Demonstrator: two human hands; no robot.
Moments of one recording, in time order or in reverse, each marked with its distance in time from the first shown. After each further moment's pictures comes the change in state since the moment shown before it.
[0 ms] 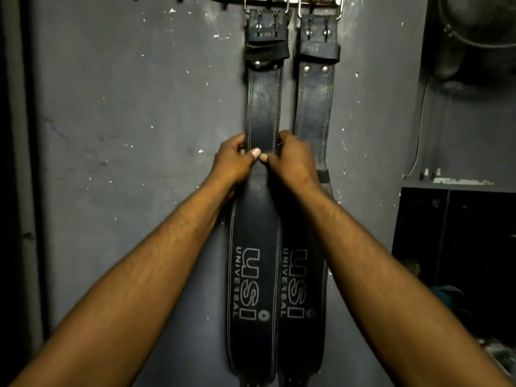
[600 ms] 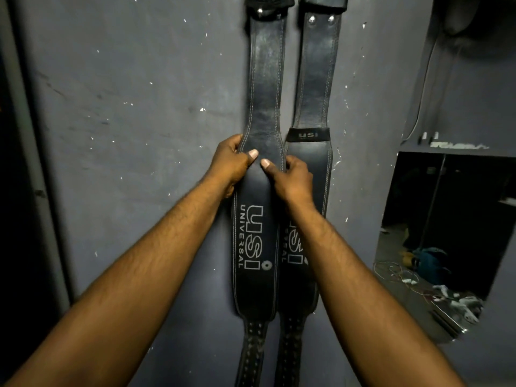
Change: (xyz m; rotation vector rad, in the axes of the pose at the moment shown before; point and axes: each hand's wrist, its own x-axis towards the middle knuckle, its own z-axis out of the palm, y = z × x) left_hand -0.062 -0.035 -0.001 -0.156 -0.029 -0.223; right_hand -0.096 0.035 0.045 0.392 0.014 0.374
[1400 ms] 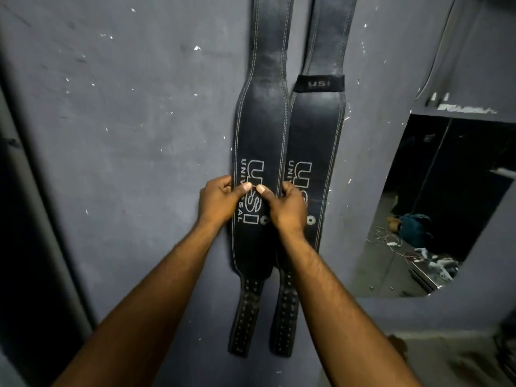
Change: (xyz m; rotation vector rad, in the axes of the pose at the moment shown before) left_hand -0.076 -0.141 -0.020 0.252 0.086 -0.119; right_hand -0.077 0.104 0.031 -0.097 0.011 0.204
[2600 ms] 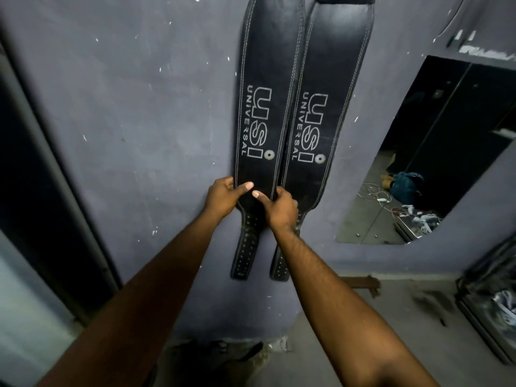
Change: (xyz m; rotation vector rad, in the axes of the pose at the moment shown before) left_hand -0.086 -0.091 0.015 0.079 -0.188 -0.235; right_hand -0.085 0.101 0.006 -0.197 -0.141 0.194
